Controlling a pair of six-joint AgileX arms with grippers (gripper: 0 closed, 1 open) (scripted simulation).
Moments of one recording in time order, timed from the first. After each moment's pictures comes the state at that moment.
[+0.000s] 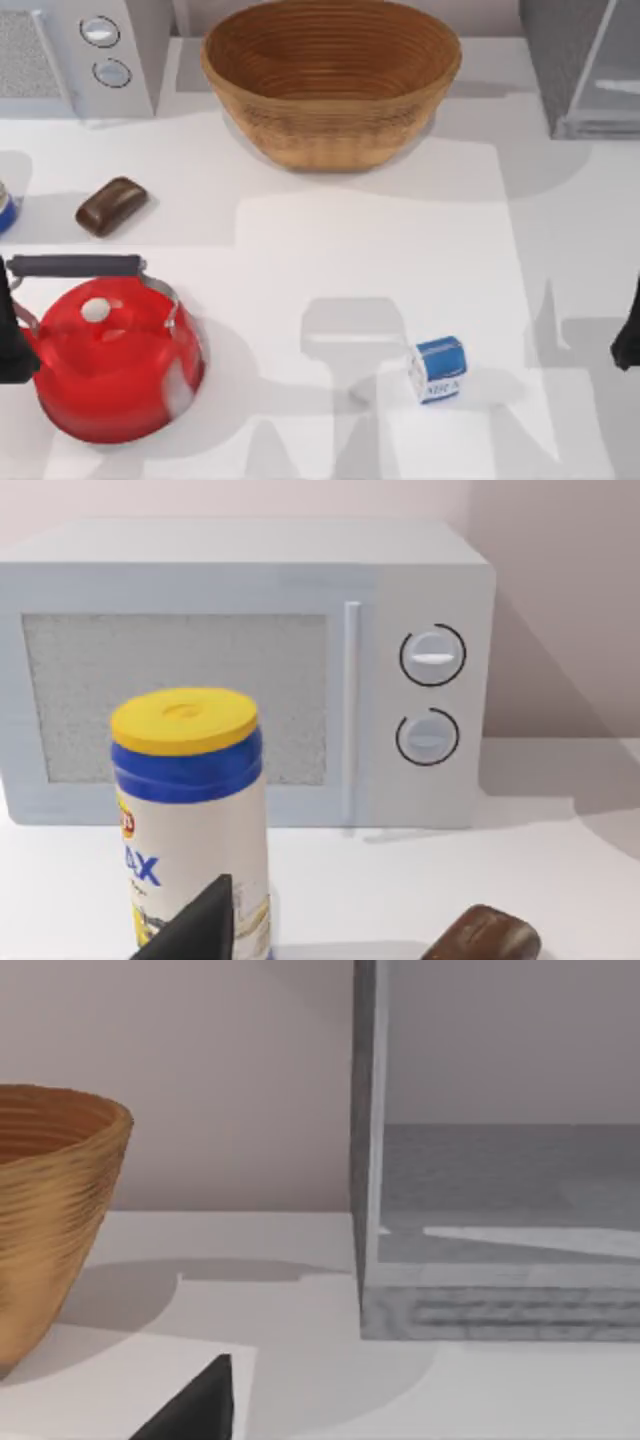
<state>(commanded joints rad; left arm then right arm) 0.00 0.00 0.00 0.00 0.00 0.00 0.59 0.50 0.01 0.47 0.60 0.01</state>
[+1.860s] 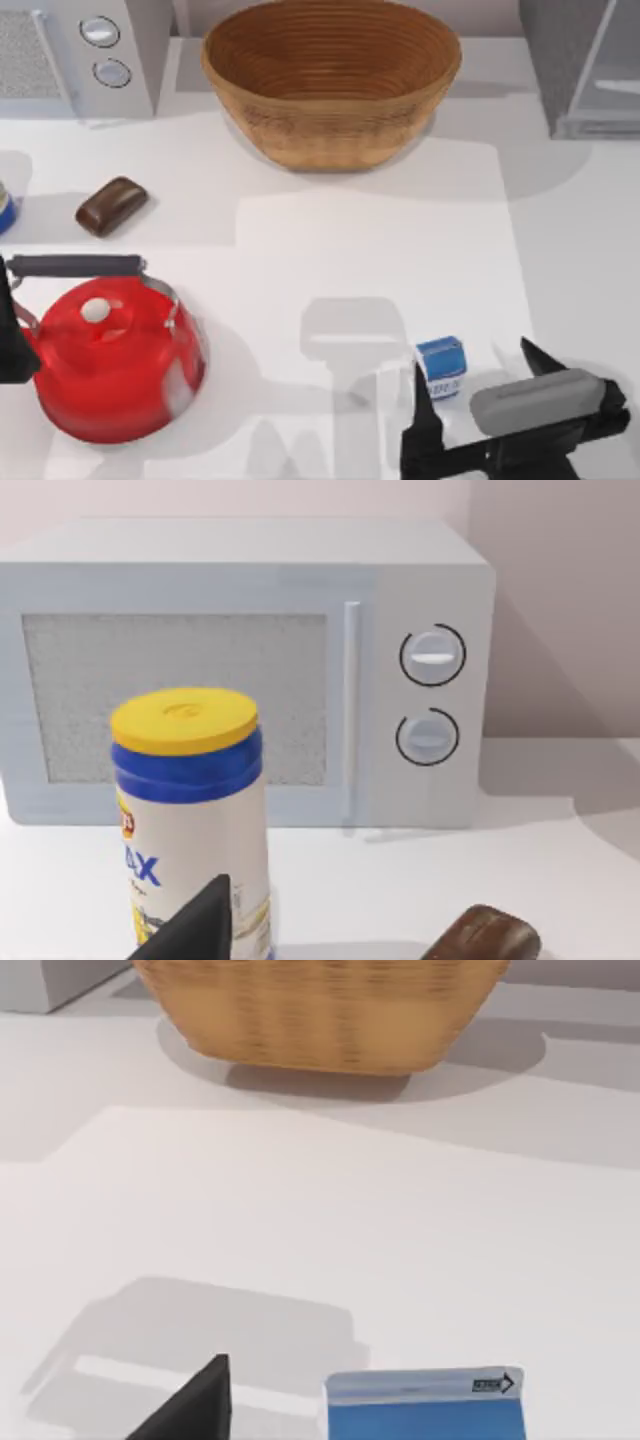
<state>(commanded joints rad) 0.00 0.00 0.00 0.00 0.00 0.00 1.20 1.84 0.14 1.39 0.95 0.28</state>
